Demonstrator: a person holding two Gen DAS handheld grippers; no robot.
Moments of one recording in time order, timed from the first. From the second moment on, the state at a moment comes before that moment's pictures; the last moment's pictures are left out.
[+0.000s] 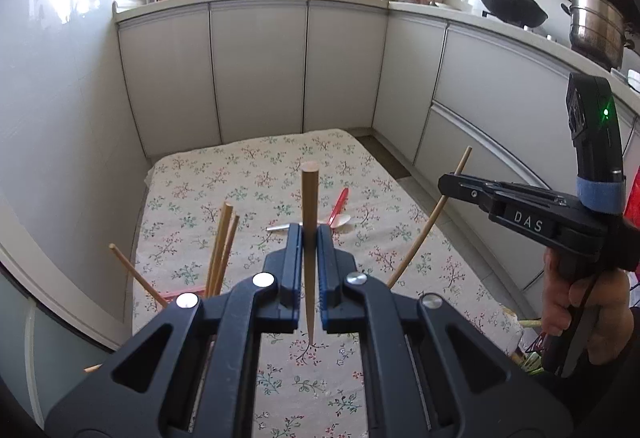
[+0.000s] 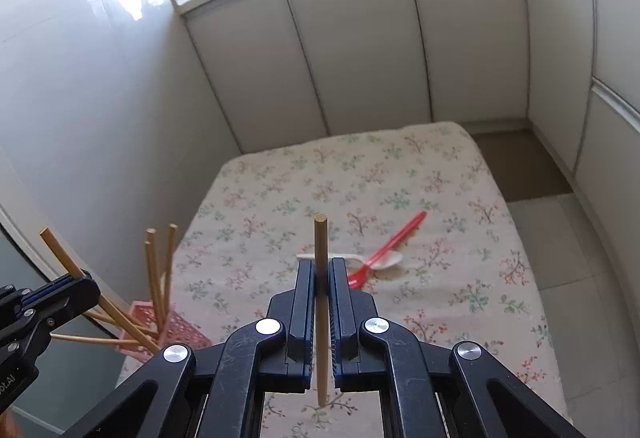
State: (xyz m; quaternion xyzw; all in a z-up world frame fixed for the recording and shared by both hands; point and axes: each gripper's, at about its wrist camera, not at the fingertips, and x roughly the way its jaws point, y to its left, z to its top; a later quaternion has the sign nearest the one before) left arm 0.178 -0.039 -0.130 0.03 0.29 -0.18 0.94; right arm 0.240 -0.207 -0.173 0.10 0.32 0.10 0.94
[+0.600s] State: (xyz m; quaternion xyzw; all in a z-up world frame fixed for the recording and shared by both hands) left arm 0.170 0.010 -0.082 0.05 0.21 -0.09 0.97; right arm 0.211 -0.141 -0.117 0.10 0.23 0.21 0.95
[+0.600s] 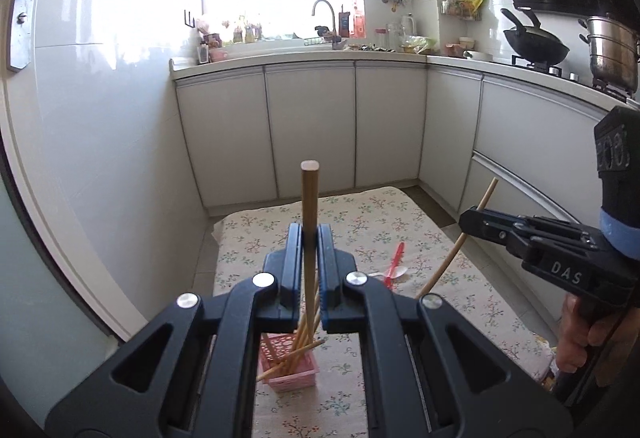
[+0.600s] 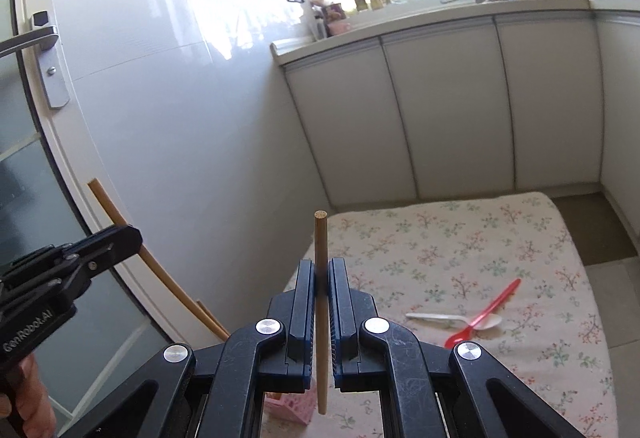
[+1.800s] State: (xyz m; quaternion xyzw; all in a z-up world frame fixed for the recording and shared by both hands) left arm 0.218 0.030 -0.140 0.04 0.30 -0.08 0.95; right arm 0.260 -0.079 -0.170 0.13 0.26 0.26 0.92
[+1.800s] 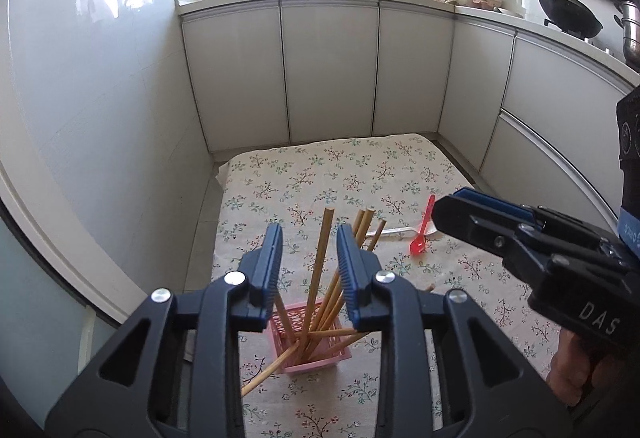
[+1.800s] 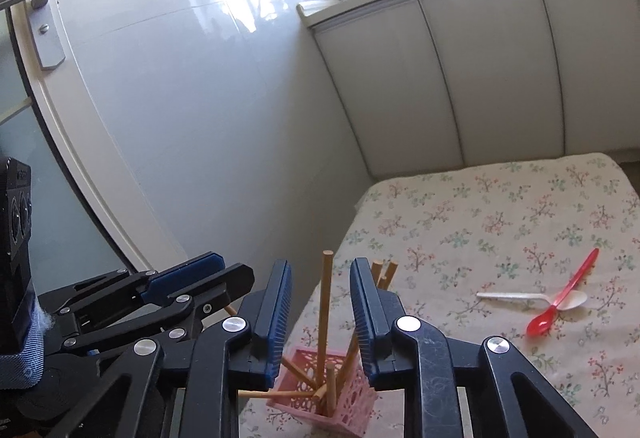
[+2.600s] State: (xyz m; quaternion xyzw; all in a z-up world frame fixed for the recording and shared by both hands) left arm 0.177 -0.054 -0.103 0.07 0.29 -0.16 0.94; right arm 0.222 -0.201 -0.124 0.14 0.25 0.17 0.94
